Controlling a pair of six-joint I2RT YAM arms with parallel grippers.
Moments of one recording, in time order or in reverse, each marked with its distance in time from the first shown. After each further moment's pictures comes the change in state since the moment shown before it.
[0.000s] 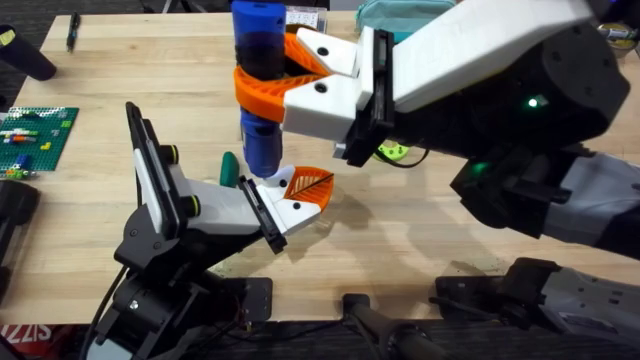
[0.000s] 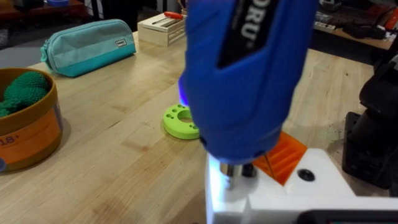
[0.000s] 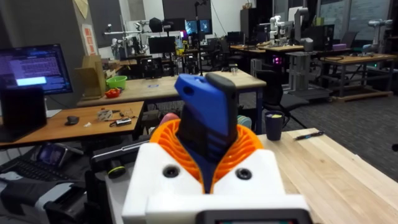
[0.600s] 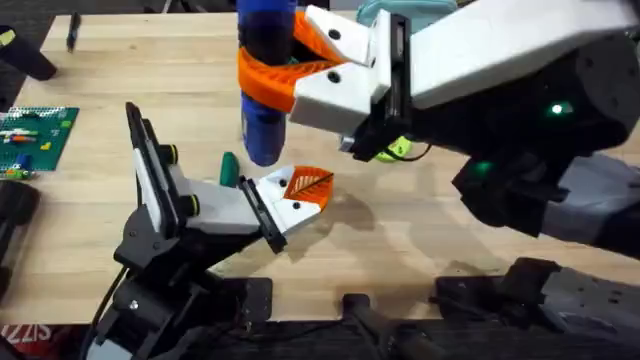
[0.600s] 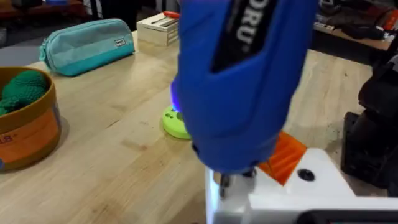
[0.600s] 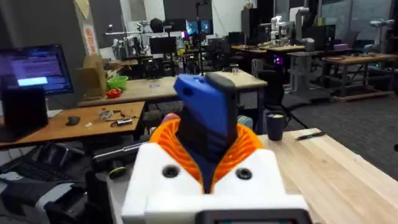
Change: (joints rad) left arm 0.000 0.000 0.000 0.001 -0.001 -0.007; right arm -0.013 0.003 -0.008 0.133 -0.005 0.000
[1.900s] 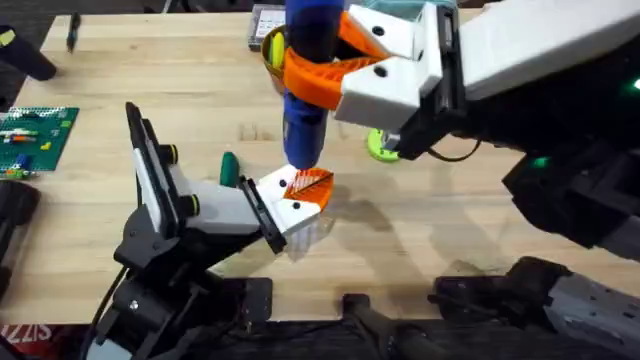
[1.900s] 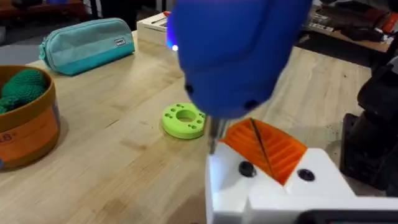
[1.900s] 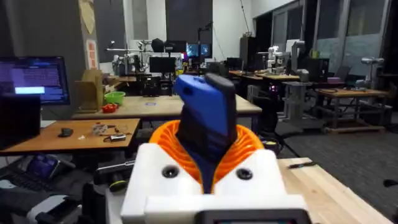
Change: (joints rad) left arm 0.000 0.000 0.000 0.000 0.000 0.000; right arm -0.102 -0.181 -0.002 -0.289 -0.085 -0.012
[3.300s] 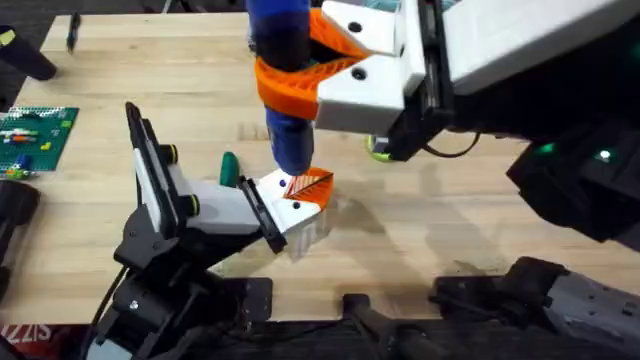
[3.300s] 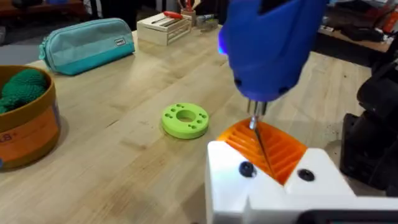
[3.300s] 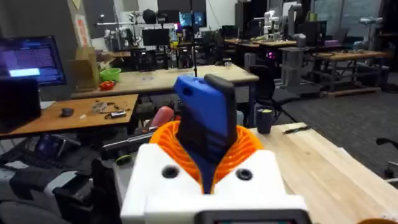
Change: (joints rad) left arm 0.000 0.000 0.000 0.000 0.000 0.000; right arm 0.048 0.023 0.106 -0.149 -0.045 -0.084
